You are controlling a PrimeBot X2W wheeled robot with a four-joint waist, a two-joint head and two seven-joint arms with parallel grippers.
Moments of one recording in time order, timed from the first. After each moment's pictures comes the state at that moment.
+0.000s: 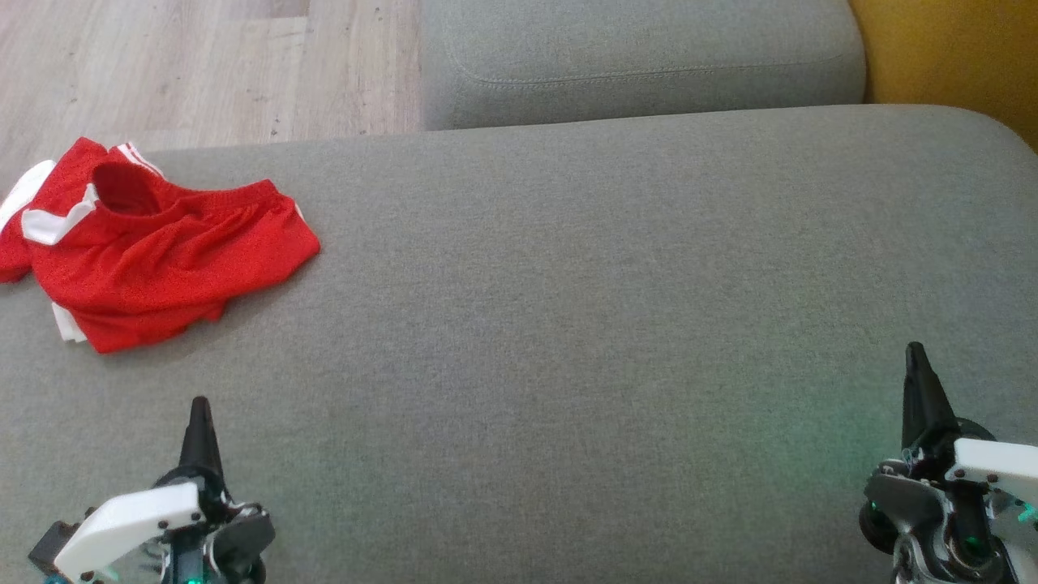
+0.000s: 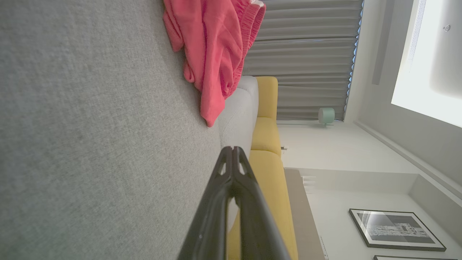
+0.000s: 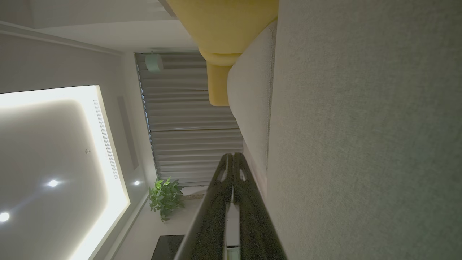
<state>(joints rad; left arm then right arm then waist) -0.06 0.04 0.08 0.28 -1.60 -0.12 0.11 -0.06 -0.04 -0.13 0.28 1.61 0.13 0.11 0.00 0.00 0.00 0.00</state>
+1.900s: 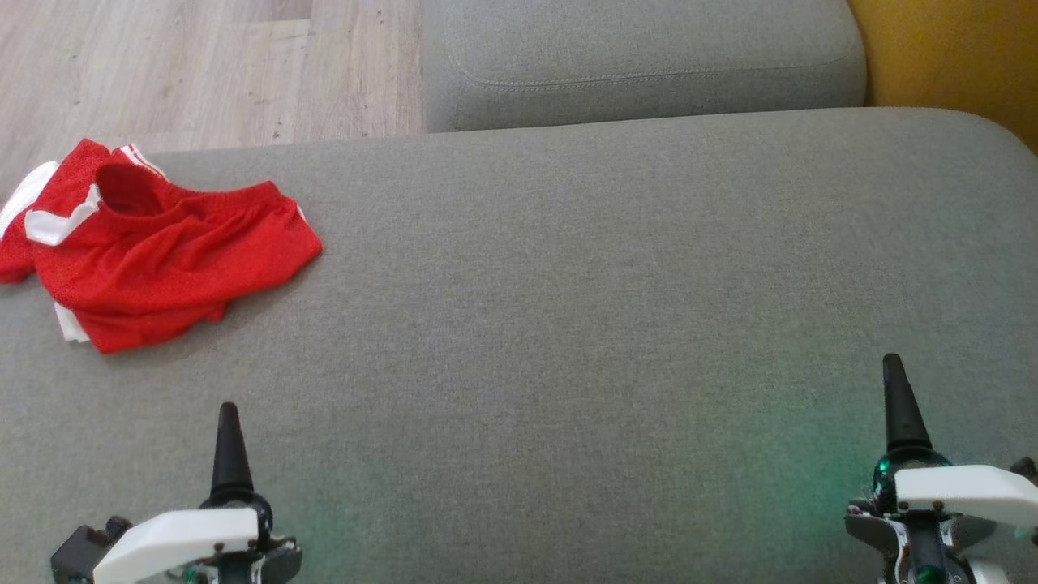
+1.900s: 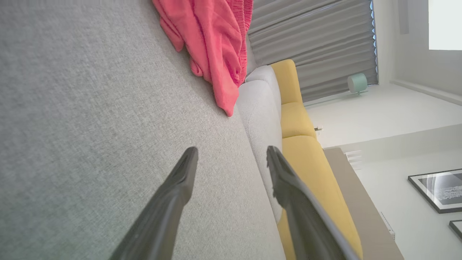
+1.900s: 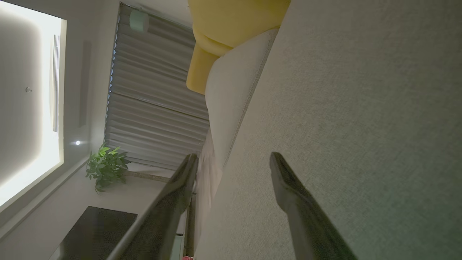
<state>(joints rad) 0.02 0.04 -0.01 0.23 -1.33 -0.08 0.01 0.01 -0.04 -0.08 0.26 1.26 0.13 0.01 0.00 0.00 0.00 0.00</state>
